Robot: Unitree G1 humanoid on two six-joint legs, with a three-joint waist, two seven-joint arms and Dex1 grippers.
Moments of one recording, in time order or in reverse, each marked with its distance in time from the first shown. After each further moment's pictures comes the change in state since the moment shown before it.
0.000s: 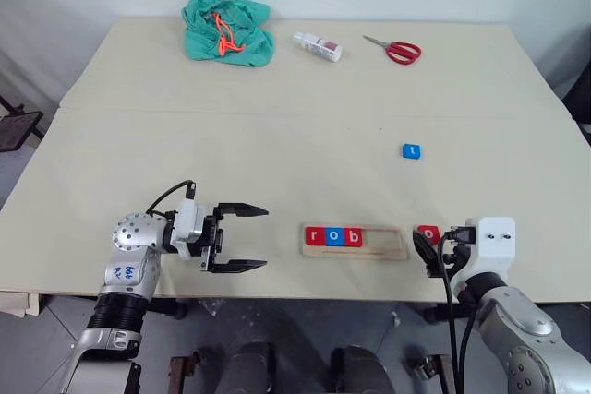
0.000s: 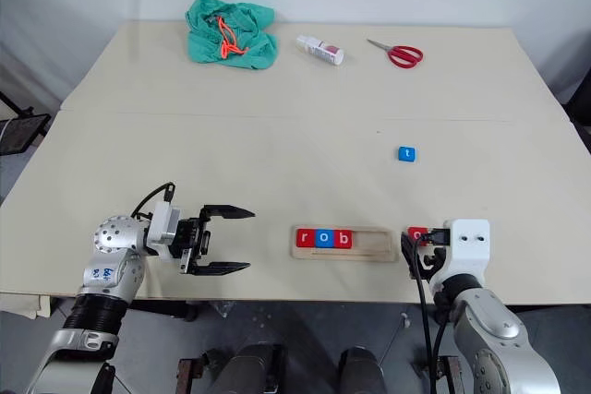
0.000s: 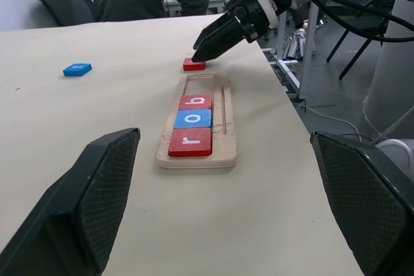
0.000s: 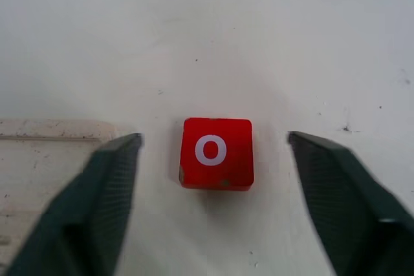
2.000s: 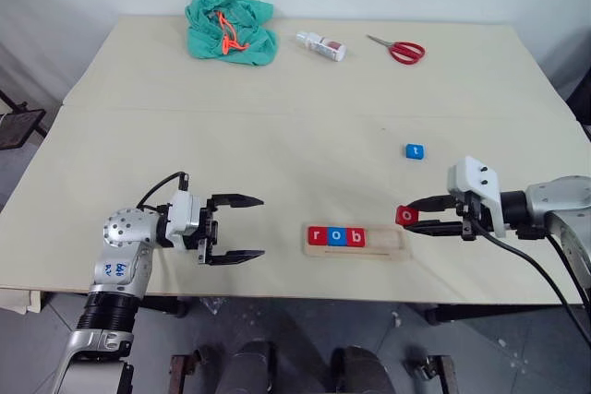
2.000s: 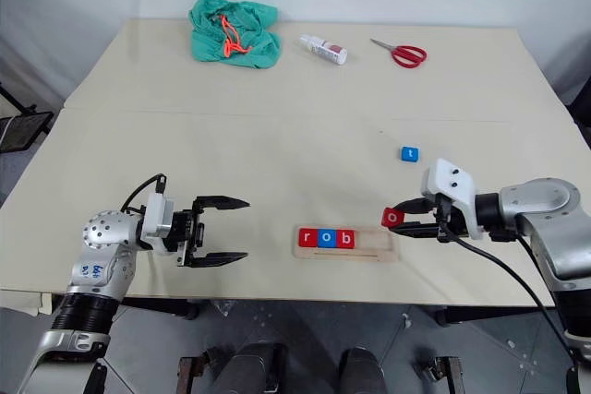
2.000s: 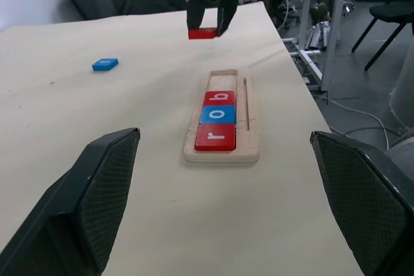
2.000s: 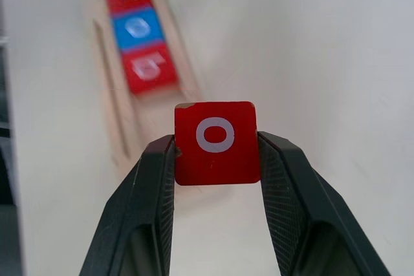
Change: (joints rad) left arm 0.001 0.030 0.009 -0.063 0.004 0.033 0.076; right arm -0.532 -0.748 0.323 0.616 -0.012 -0.401 1.148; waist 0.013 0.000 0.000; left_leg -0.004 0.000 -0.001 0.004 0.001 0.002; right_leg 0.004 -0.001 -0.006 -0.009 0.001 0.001
